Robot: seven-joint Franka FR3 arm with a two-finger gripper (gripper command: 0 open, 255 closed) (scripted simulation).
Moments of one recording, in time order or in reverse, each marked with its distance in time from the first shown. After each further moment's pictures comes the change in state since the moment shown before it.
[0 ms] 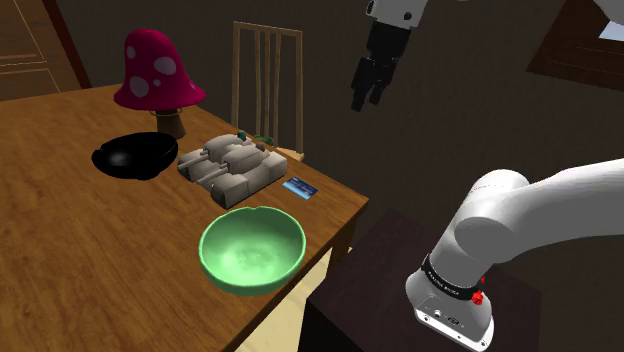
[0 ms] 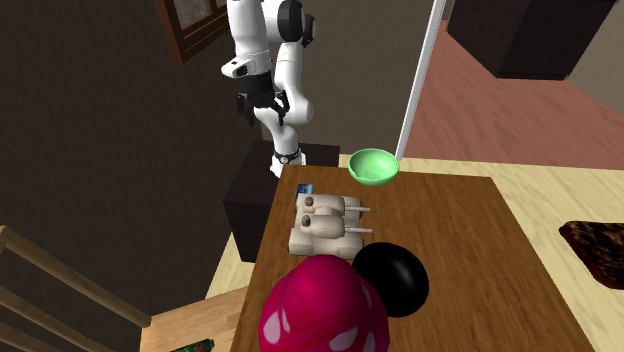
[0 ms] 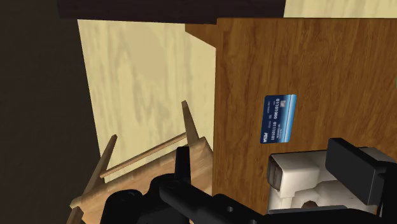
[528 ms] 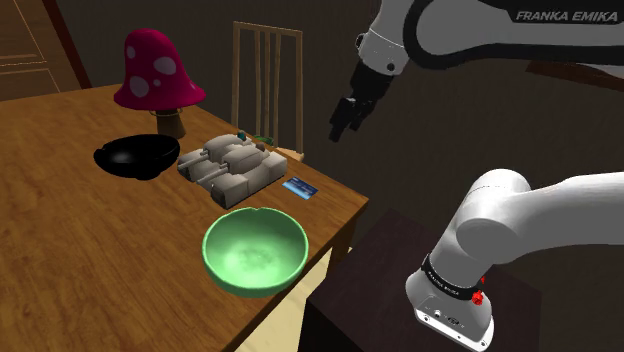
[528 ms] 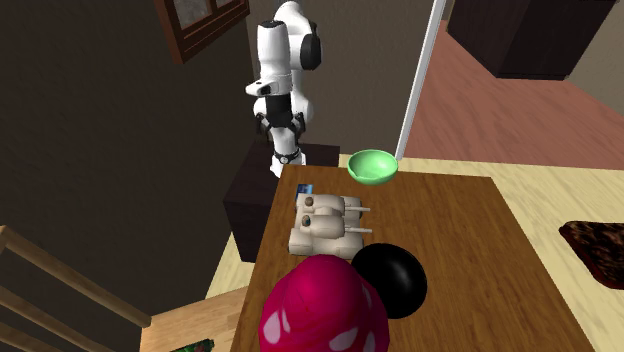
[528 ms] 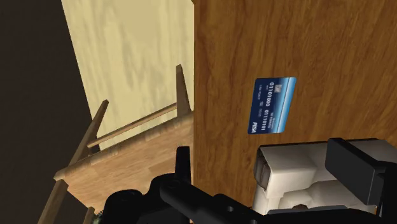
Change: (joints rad) arm 0.033 -0.136 0.118 -0.284 0.058 0.334 0.081
